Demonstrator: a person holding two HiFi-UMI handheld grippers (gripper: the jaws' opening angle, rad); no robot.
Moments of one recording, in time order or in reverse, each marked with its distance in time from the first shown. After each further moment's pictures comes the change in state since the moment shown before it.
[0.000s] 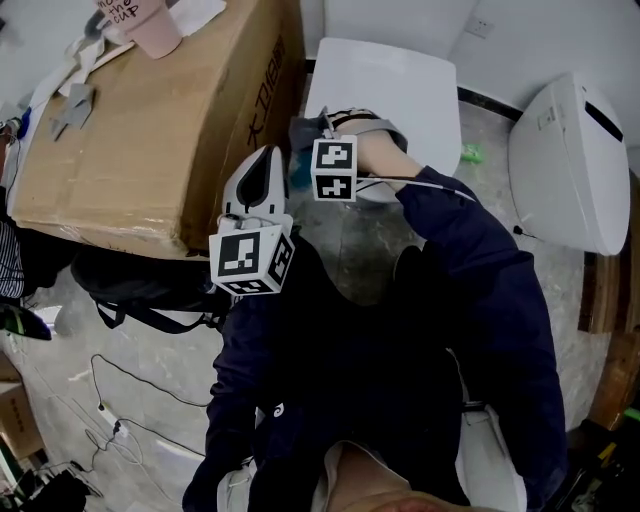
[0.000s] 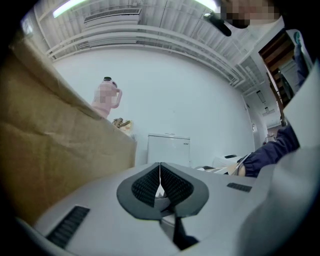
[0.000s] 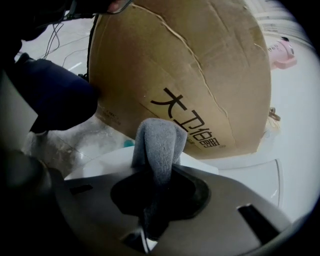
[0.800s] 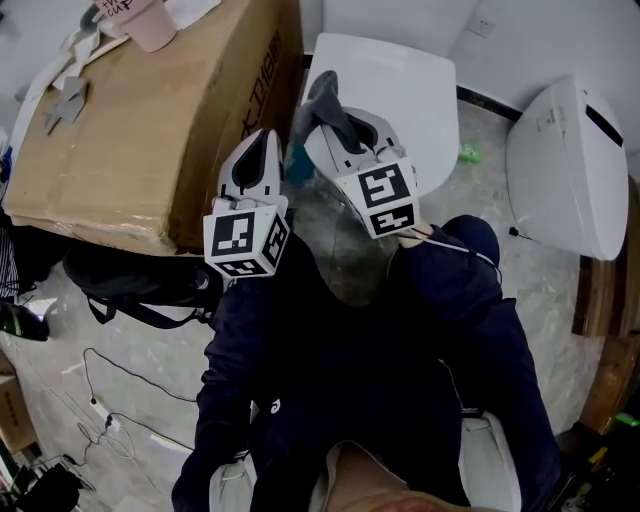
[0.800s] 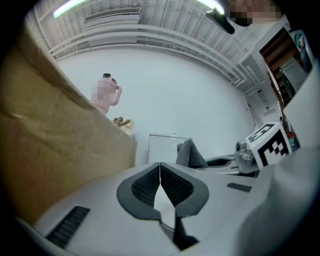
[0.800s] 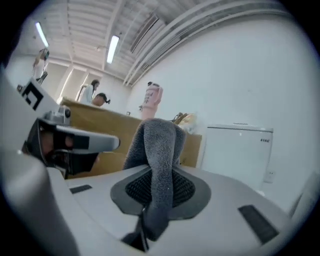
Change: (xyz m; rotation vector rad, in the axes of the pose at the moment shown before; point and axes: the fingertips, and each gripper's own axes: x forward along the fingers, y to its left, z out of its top) left arm 0.023 0.002 -0.002 0.002 -0.002 0.009; right arm -0.139 -0.058 -0.005 1.019 -0.704 -0.305
